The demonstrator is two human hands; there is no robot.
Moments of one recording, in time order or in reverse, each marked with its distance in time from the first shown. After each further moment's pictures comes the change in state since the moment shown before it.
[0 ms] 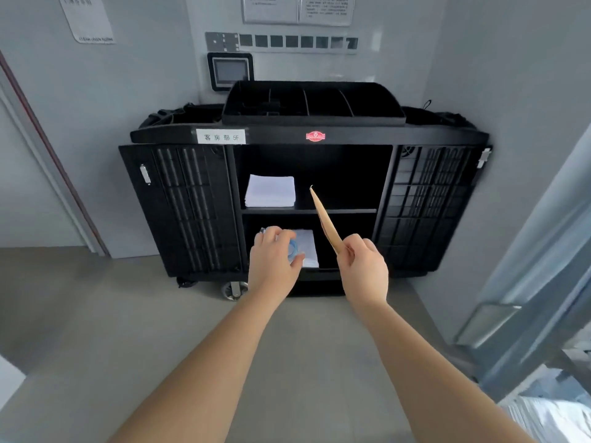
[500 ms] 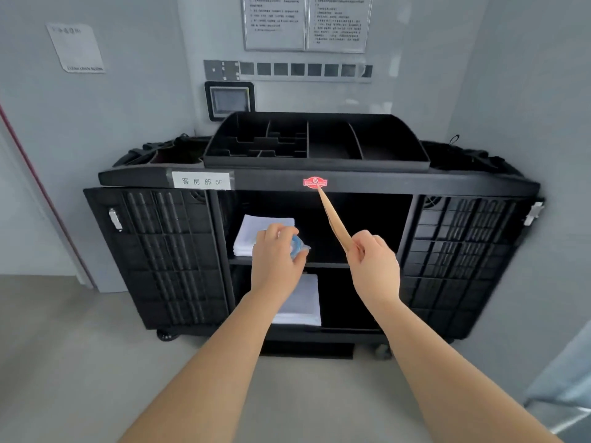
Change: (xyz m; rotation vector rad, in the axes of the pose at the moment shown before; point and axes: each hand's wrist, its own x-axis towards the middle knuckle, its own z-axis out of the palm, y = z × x) left_hand 0.249 -0.010 0.119 -0.015 0.112 -0.018; right_hand 0.277 0.055 0.063 -0.001 -0.005 -0.120
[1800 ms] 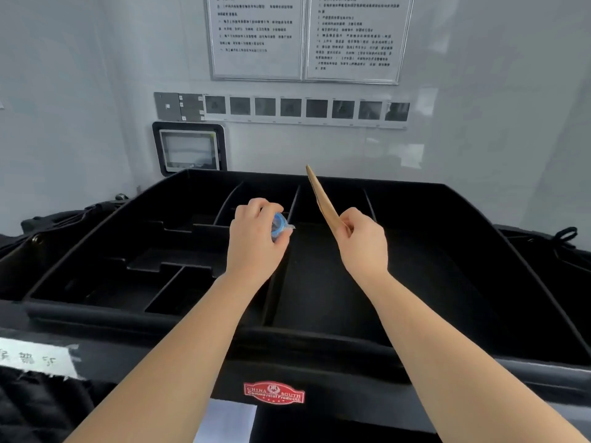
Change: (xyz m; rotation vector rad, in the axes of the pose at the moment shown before) left_hand 0.512 -0.108 0.261 0.112 0.164 0.059; right_hand 0.576 0.108 0.231 0.152 -0.027 -0.108
